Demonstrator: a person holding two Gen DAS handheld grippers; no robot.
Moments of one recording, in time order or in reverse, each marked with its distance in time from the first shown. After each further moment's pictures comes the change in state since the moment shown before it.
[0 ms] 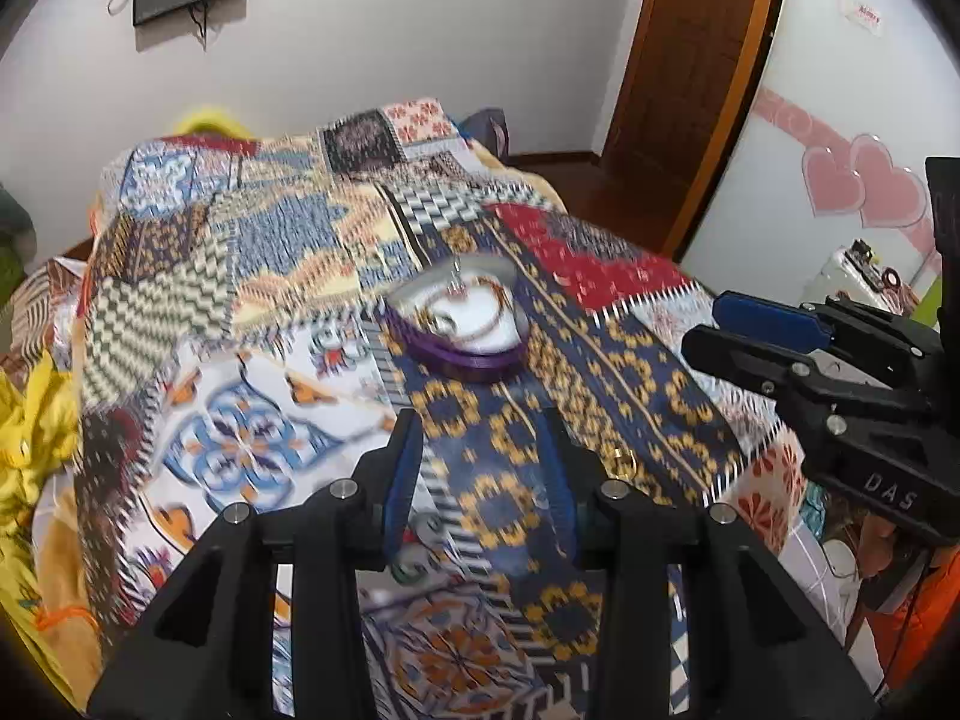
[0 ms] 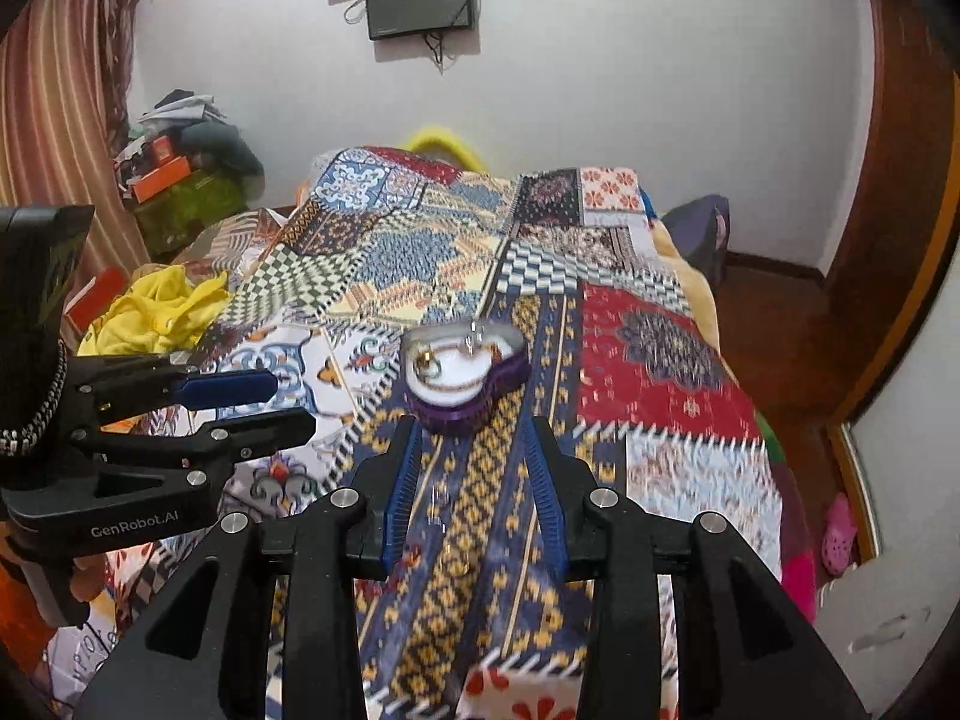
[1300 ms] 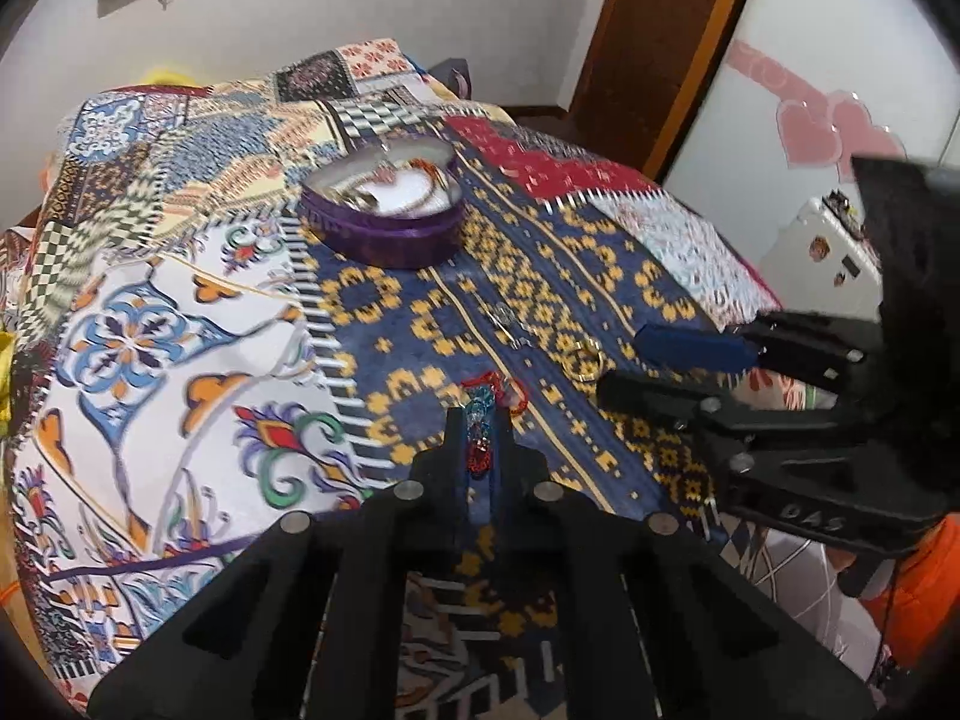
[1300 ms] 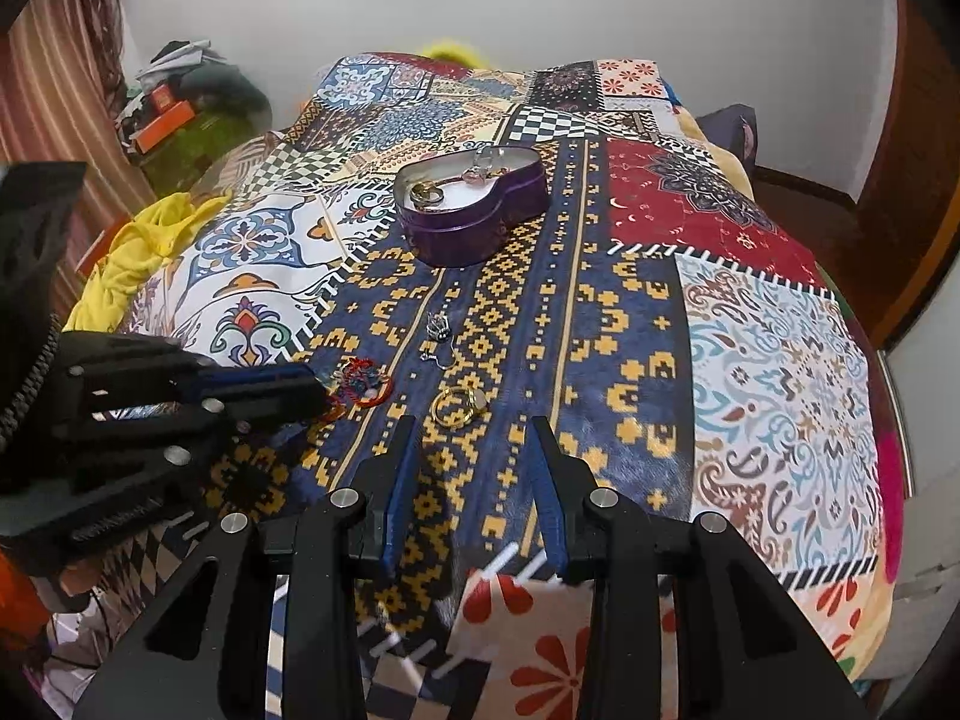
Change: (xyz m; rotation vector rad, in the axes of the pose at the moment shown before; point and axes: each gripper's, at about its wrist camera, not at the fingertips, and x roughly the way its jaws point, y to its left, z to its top) left arm 0.036 -0.018 -0.046 0.014 0.076 -0.081; right arm 0.038 -0.007 -0.066 0.028 0.177 0.074
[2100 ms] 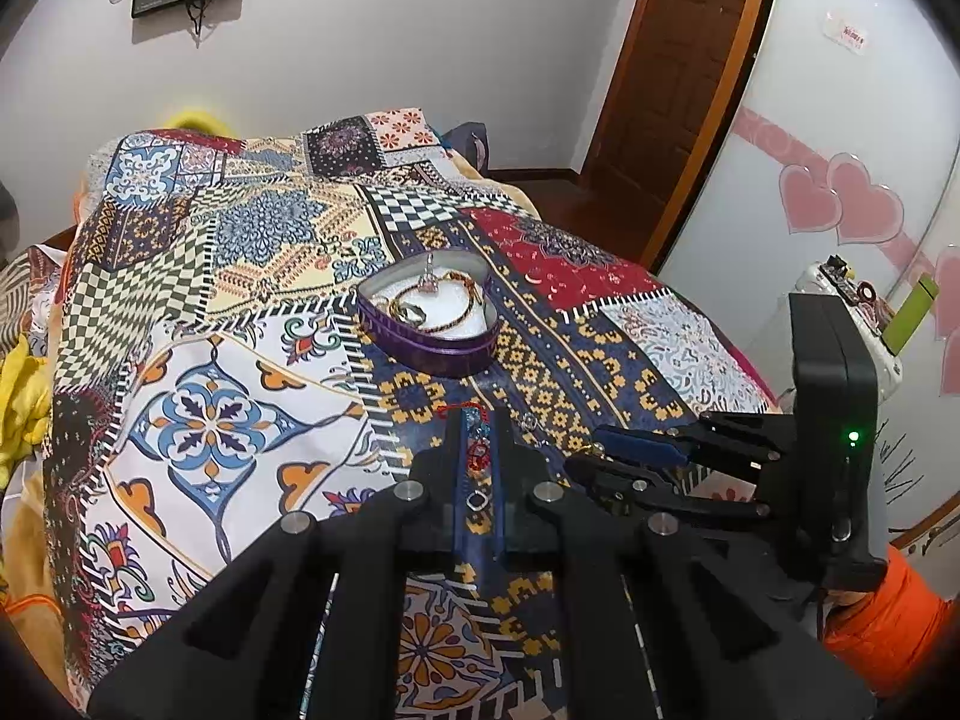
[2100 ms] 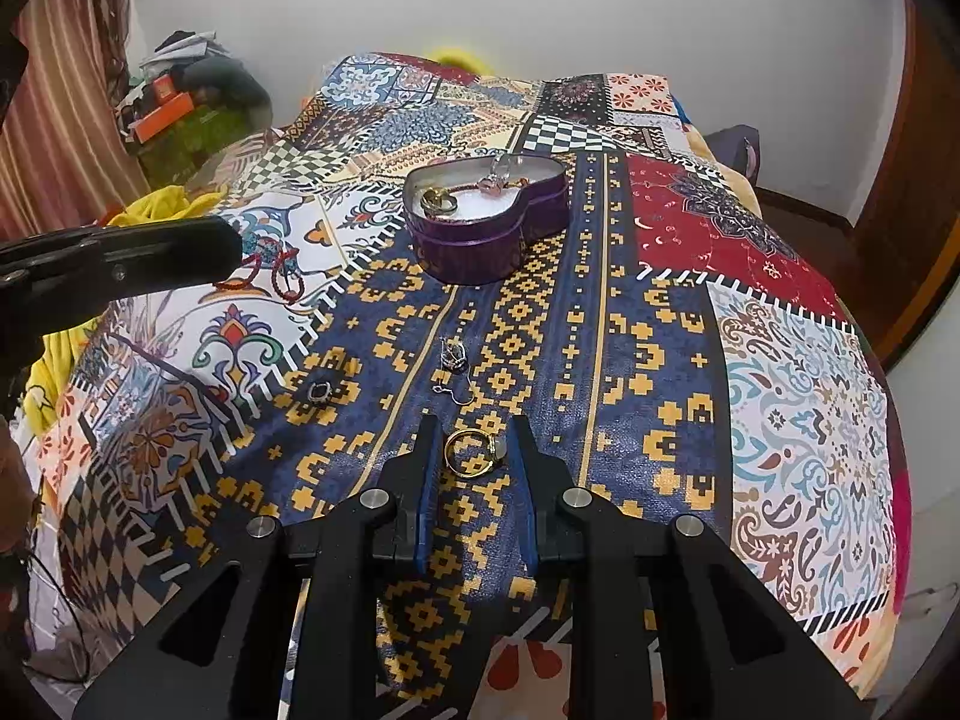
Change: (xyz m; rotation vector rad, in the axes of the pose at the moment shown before) left arm -0.044 0.014 0.029 -0.033 -0.141 0.016; right arm 0.012 0.010 0.007 -0.039 -0.026 -0.029
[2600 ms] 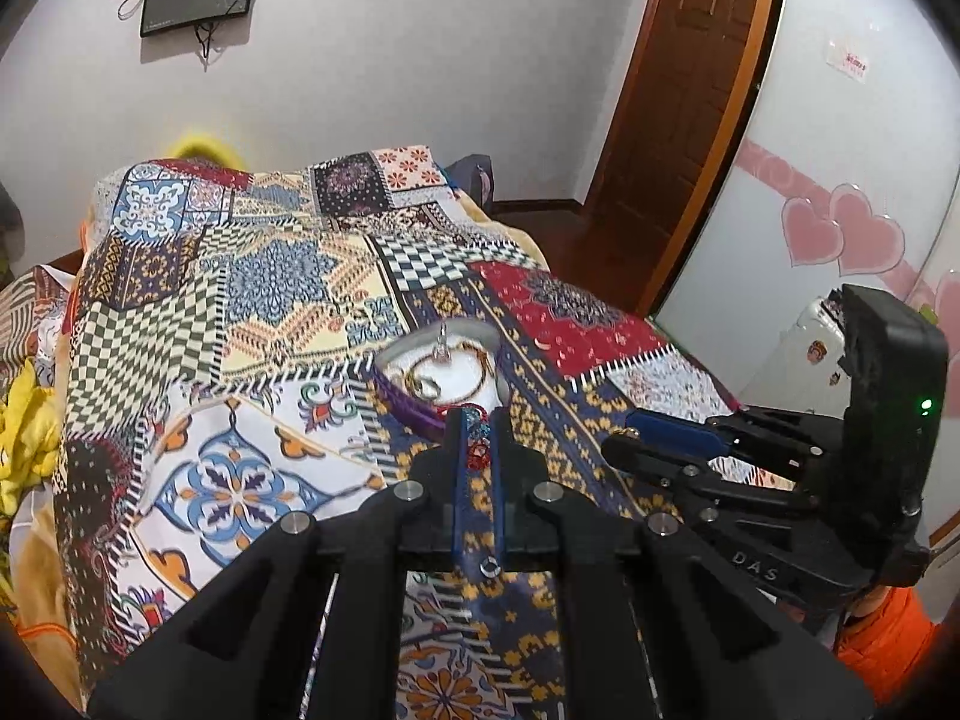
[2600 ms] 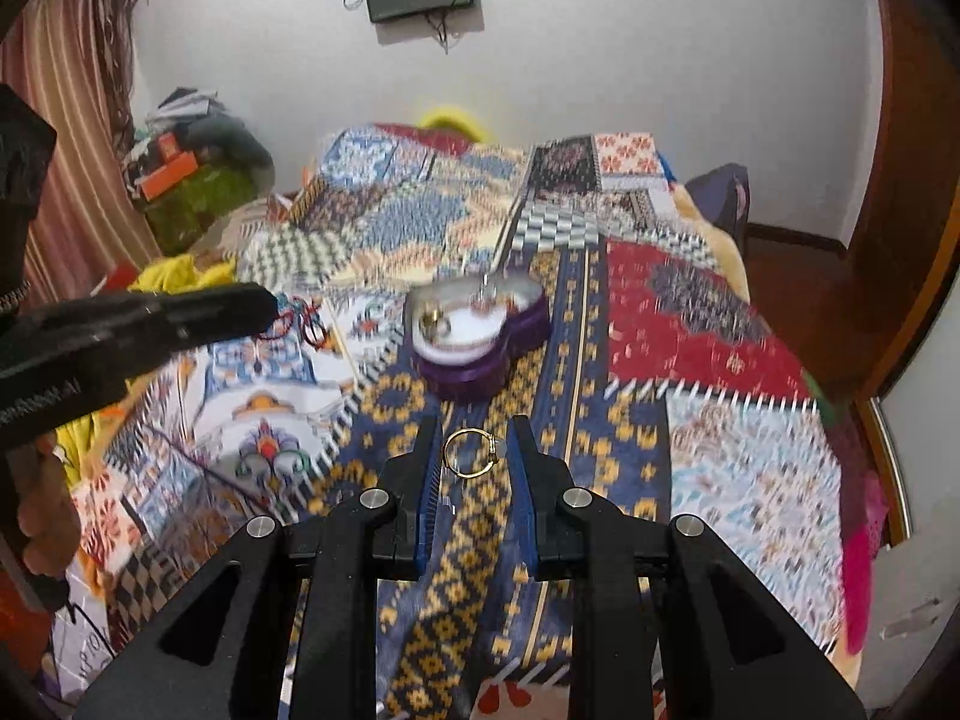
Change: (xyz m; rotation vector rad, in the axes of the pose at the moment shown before) left arm -0.009 0.009 0.037 -0.012 -0.069 0.004; right arm -0.033 -0.007 0.041 0.039 -0.138 0.013
